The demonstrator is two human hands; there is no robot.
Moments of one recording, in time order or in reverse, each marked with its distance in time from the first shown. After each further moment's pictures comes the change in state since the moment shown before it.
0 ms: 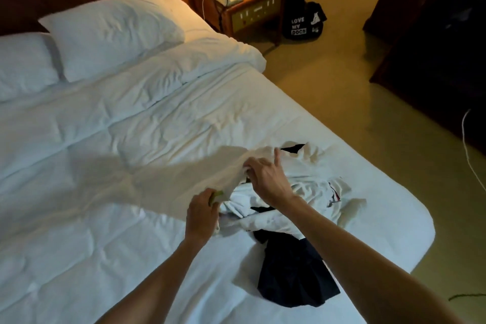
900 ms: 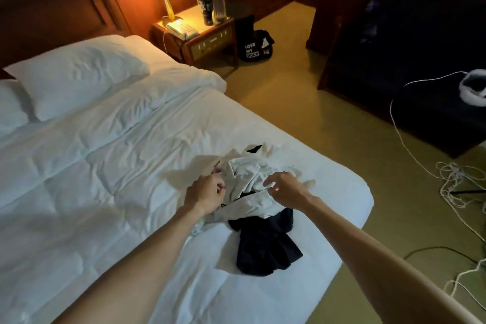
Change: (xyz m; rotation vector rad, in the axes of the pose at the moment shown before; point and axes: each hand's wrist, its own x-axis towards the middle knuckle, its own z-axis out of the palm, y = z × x) left_hand -0.043 0.153 -0.064 0.379 -0.399 0.217; right_hand -0.132 0.028 -0.116 0.047 -0.278 0.441
